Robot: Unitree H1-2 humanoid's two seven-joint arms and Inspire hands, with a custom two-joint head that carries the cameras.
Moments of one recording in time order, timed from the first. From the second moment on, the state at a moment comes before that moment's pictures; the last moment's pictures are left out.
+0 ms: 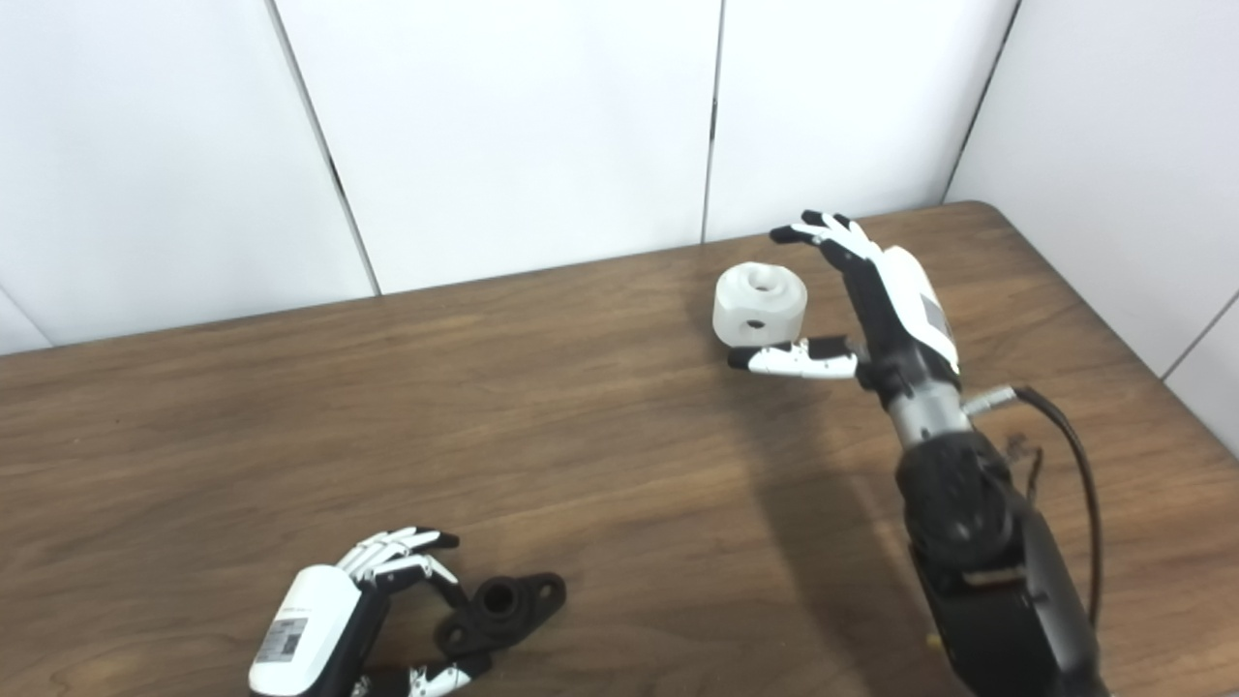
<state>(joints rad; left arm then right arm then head) 0.13 0.25 -0.38 -0.18 0.81 -0.17 0.05 -0.18 -0.40 -0.08 -0.26 -0.52 0.27 0.03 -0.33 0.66</state>
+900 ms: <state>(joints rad) 0.13 0.26 -0.37 -0.18 0.79 -0.18 0.05 -0.51 -0.59 0.10 -0.06 -0.78 0.46 0.53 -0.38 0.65</state>
